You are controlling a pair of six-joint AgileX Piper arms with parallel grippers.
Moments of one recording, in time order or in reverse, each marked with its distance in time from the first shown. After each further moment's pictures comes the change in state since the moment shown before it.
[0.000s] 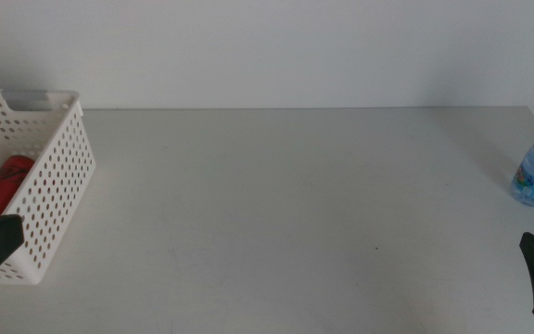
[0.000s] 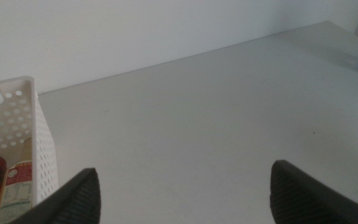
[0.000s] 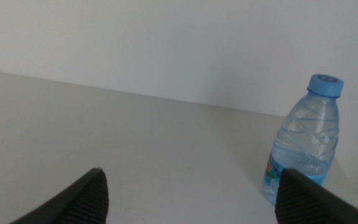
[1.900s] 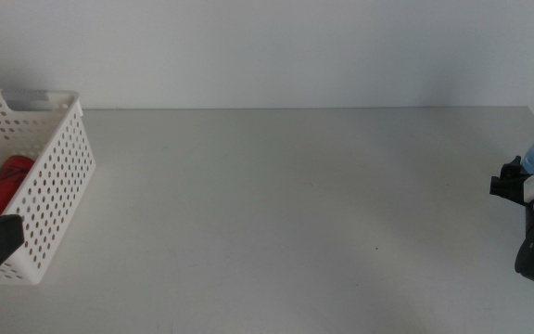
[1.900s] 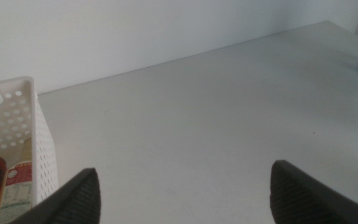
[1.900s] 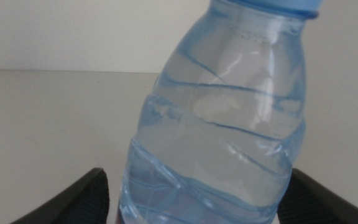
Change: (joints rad) left arm -0.002 0.000 0.001 0.001 0.000 0.000; right arm 0.000 1.153 -0.719 0.657 -0.381 -0.325
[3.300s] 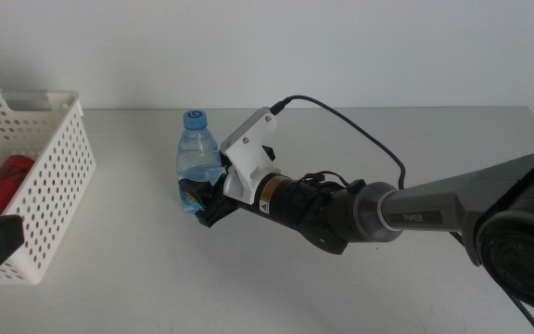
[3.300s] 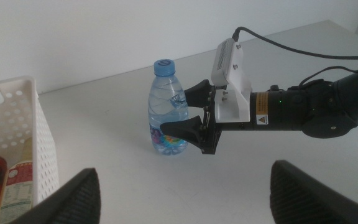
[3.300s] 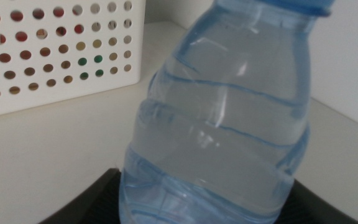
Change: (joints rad) left arm 0.000 0.000 0.000 0.002 0.000 0.000; right arm 0.611 0.235 -0.704 -0.956 0.491 0.544
